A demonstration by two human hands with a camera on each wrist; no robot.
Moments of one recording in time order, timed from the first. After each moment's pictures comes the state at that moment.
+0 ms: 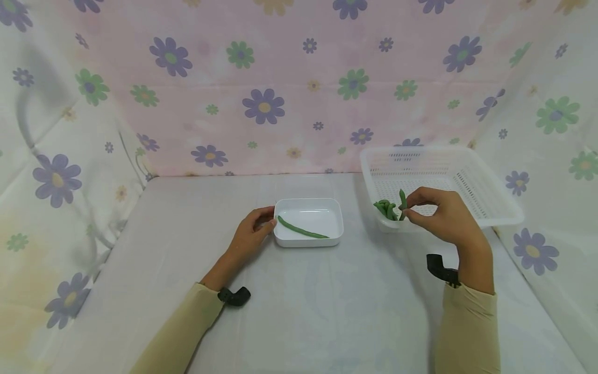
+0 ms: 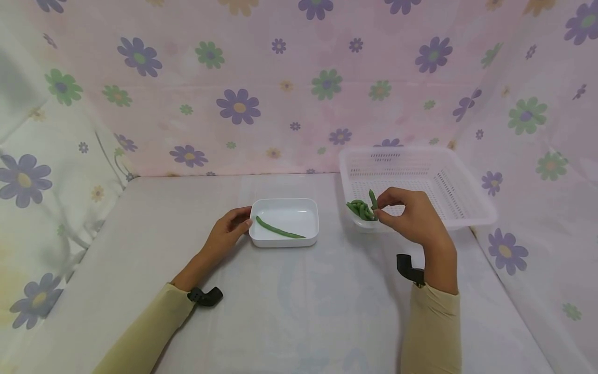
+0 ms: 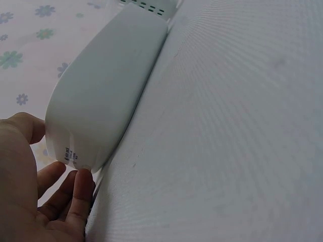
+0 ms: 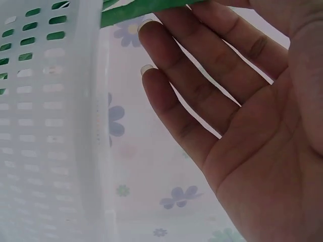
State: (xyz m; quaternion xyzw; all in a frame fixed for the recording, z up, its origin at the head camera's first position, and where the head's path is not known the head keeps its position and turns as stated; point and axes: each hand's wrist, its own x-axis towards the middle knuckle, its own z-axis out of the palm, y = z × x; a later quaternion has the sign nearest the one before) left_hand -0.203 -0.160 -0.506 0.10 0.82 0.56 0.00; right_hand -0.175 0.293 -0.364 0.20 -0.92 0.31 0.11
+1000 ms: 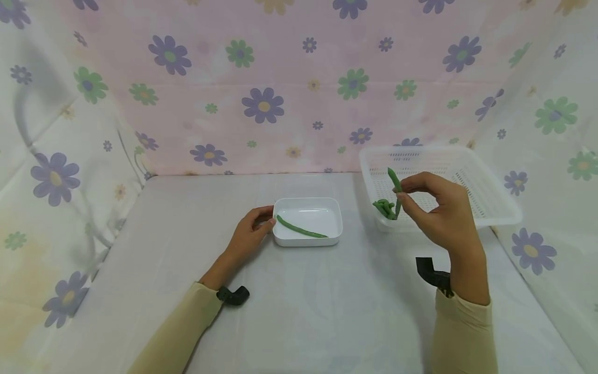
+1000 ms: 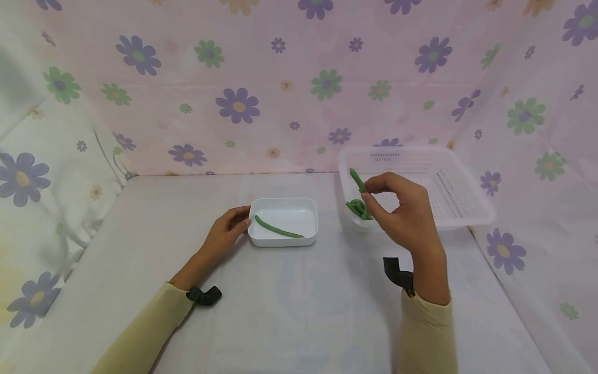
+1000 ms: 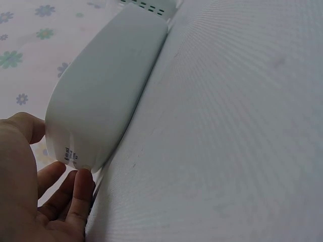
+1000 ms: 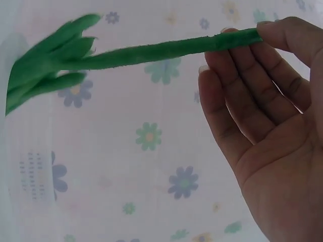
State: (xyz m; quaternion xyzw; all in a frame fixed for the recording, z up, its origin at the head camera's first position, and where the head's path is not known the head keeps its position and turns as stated) left_hand -0.204 -0.162 -0.508 0.11 0.82 0.56 0.00; right_hand -0.157 0.251 -0.331 0.28 -0.83 0.39 0.28
